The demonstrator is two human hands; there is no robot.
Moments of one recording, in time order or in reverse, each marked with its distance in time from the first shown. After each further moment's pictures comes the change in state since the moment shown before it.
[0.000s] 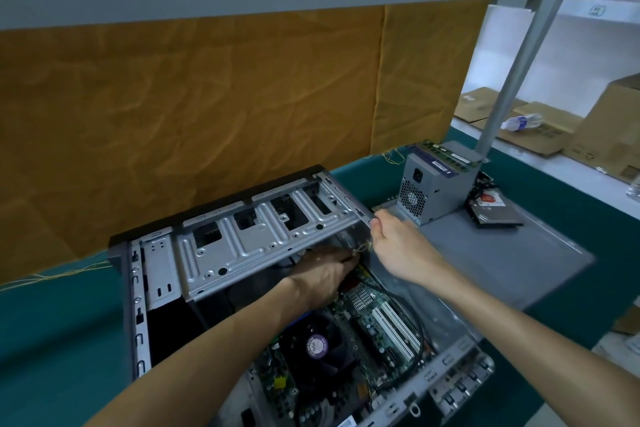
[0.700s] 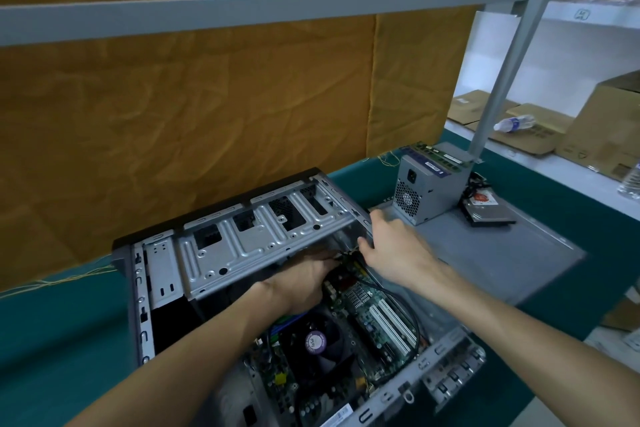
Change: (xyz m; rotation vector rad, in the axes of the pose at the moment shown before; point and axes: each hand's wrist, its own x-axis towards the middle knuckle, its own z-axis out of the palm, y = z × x) left_hand -0.030 -0.012 -0.020 -0.338 -0.099 -0.070; right_hand -0.011 -0.013 -0.006 -0.287 0.026 -0.018
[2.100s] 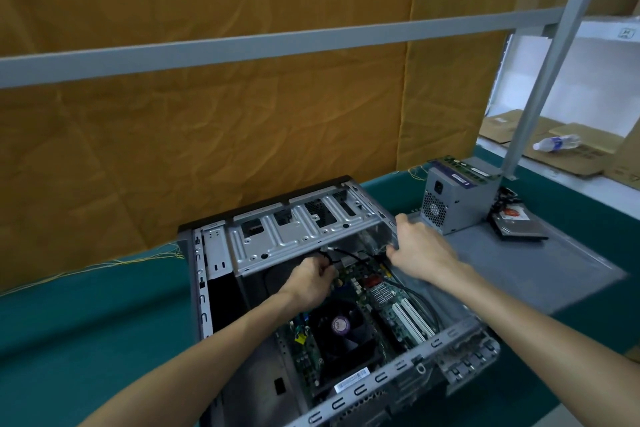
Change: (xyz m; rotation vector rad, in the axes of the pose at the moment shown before) left_hand -0.052 0.007 -0.002 -0.676 0.211 -0.527; right_hand -0.006 -0.002 -0.009 -0.025 -0.052 -0.033
